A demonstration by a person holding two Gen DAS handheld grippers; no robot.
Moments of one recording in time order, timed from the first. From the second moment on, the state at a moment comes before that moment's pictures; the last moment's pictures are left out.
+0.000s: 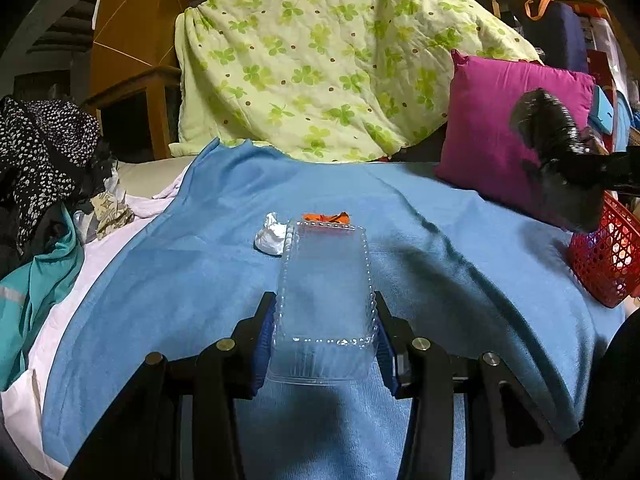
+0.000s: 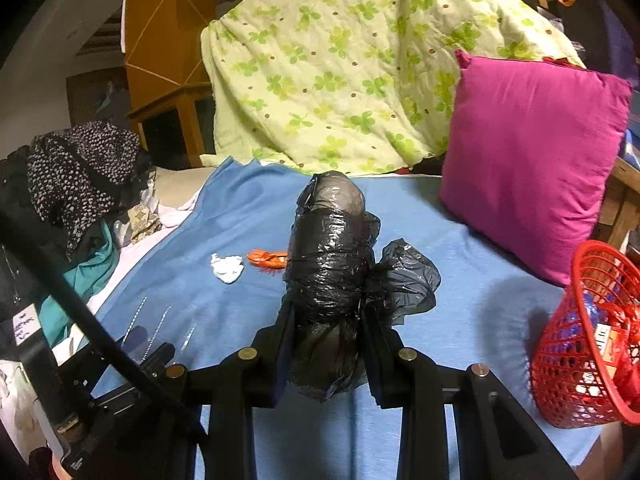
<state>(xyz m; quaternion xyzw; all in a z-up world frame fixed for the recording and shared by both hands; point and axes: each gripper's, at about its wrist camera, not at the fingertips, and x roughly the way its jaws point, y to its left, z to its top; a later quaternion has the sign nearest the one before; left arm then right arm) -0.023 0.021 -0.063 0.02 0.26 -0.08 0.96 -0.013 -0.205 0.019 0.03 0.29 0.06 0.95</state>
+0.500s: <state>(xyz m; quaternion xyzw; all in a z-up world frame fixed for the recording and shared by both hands) -0.051 0.010 0.011 0.01 0.23 -0.06 0.97 -0.049 -0.251 0.041 0.07 0.25 0.04 0.97</state>
